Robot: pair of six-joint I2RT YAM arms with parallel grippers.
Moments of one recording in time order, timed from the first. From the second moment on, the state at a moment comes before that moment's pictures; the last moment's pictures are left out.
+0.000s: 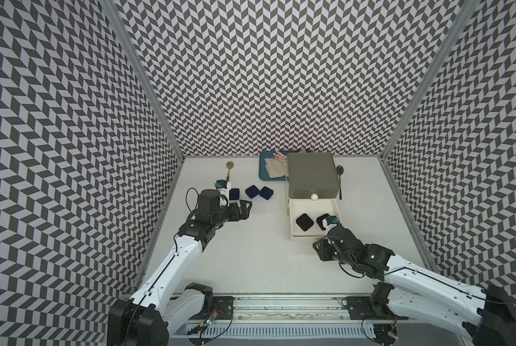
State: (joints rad) left arm -0.24 1.04 0.74 -0.29 0.26 -0.35; right arm 0.86 0.94 0.54 -0.45 0.13 0.74
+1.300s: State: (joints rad) left arm -0.22 1.03 0.74 -0.29 0.27 -0.33; right arm 0.72 0.94 0.62 -0.44 0.06 0.57
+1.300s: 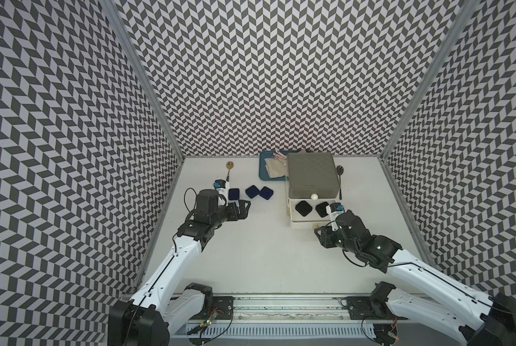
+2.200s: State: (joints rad) left arm -0.21 1.03 0.74 -0.29 0.28 -0.33; right arm 0.71 1.10 0.65 -0.36 0.11 0.56
